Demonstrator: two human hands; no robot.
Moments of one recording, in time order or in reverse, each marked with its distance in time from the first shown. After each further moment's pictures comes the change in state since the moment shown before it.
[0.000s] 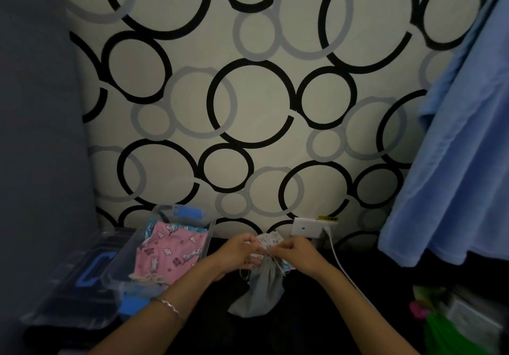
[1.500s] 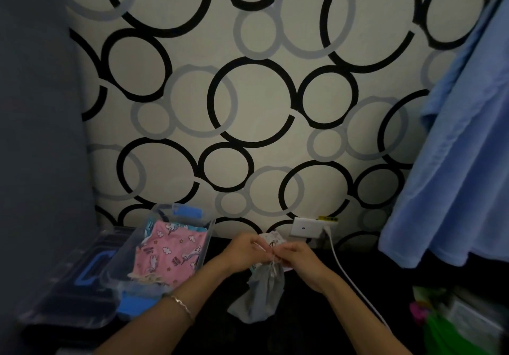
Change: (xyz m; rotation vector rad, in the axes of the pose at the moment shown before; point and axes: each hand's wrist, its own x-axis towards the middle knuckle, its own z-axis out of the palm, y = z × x) left_hand 0.018 -0.006 0.008 0.213 0.056 0.141; right_hand -0.002 0.015 0.008 0.334 -0.040 0.019
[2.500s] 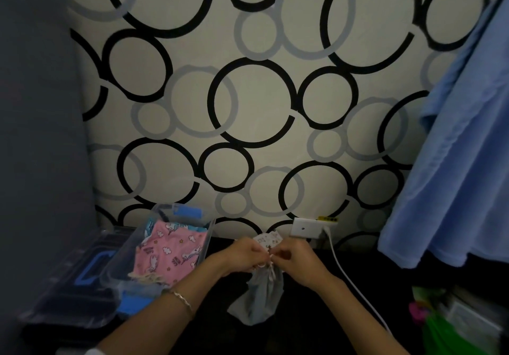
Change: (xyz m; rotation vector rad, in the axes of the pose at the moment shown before) left_hand -0.002 0.002 -0.004 0.041 -0.167 -0.098; right_hand -0.006 -0.008 0.000 -0.581 0.028 -0.372
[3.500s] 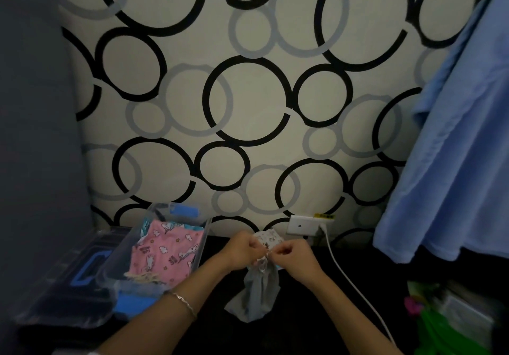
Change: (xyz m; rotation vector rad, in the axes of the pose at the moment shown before) left_hand 0.009 -0.004 0.007 0.094 0.140 0.112; right_hand -0.003 0.007 0.012 0.328 0.161 0.299
